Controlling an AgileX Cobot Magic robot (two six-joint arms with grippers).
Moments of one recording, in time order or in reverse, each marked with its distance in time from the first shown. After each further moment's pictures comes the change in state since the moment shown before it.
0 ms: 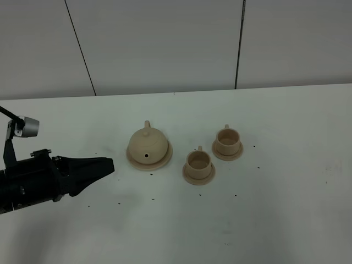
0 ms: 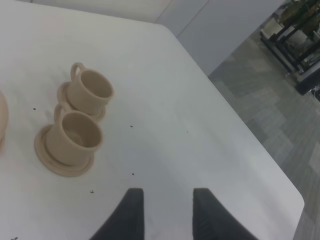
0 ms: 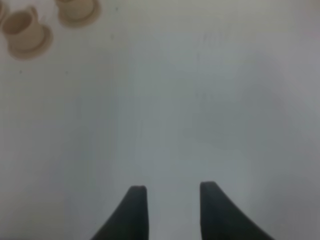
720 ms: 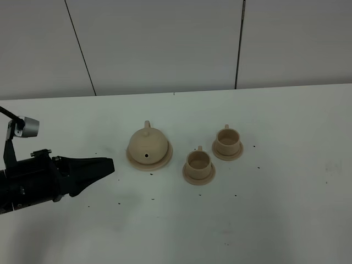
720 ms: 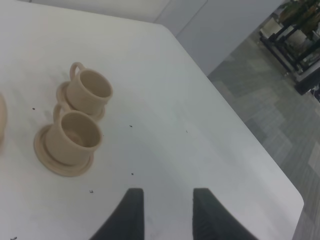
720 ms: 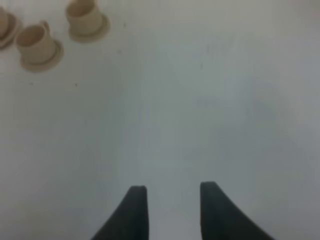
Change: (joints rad) left arm 0.000 0.001 0.000 0.001 0.000 0.000; right arm 0.000 -0.189 0.015 0.003 0.041 0.006
